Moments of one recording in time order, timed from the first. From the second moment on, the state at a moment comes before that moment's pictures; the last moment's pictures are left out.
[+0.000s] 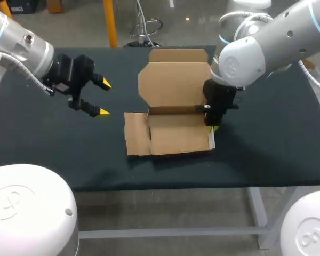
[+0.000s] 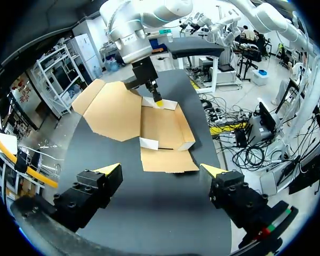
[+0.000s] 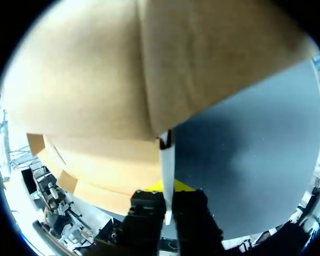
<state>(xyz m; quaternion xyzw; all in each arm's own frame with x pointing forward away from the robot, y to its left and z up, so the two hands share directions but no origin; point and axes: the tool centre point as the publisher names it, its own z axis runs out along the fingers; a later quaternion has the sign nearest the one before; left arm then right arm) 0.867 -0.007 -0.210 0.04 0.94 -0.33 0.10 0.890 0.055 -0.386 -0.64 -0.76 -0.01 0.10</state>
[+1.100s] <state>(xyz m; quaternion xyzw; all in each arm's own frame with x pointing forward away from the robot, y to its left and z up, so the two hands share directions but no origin) 0.870 -0.007 -0.213 0.04 0.94 -0.33 0.10 0.874 0.055 -0.380 -0.67 -0.72 0.10 0.18</state>
